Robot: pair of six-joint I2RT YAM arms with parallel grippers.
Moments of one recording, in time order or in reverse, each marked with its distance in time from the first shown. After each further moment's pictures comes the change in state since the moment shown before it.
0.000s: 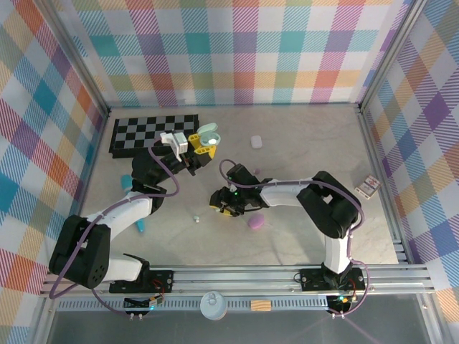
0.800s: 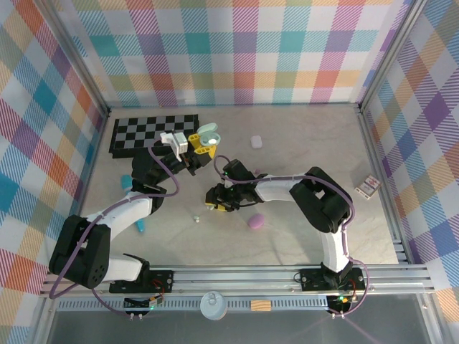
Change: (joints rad) left arm 0.000 0.000 0.000 0.000 0.000 0.000; right arm -0.017 0.084 0.091 0.002 -0.079 -0.109
